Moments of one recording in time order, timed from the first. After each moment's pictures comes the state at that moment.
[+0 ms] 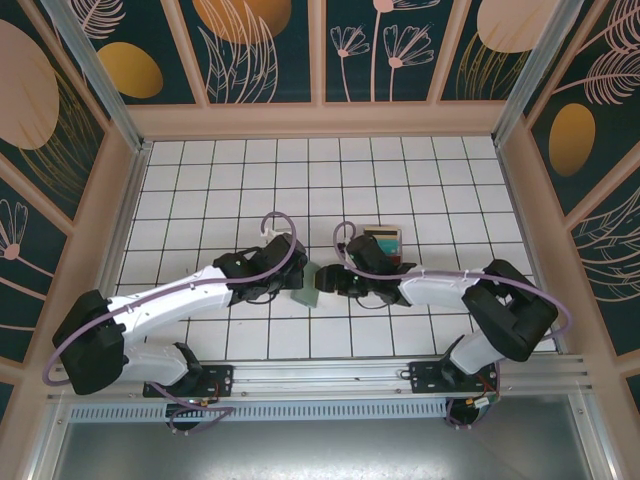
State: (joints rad) left arm -0.93 1.32 0.86 -0.50 -0.18 -0.85; right arm 0.82 1.52 0.62 0.13 -0.35 0.87
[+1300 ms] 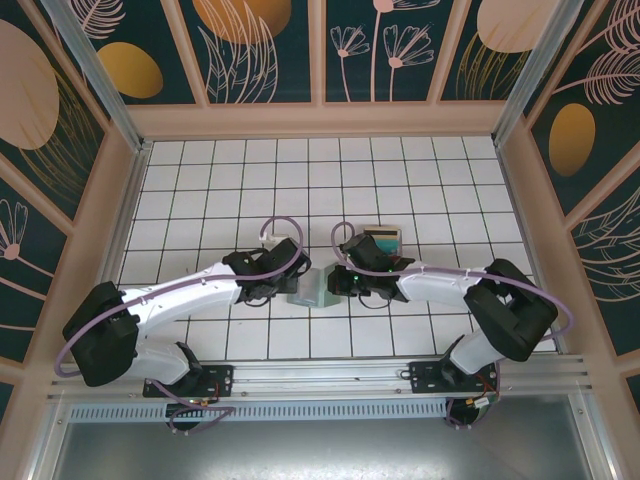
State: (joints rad) left arm -0.92 1.39 0.87 -0.63 -0.30 -0.84; right arm 0.82 1.50 0.65 -0.05 -0.26 0.81
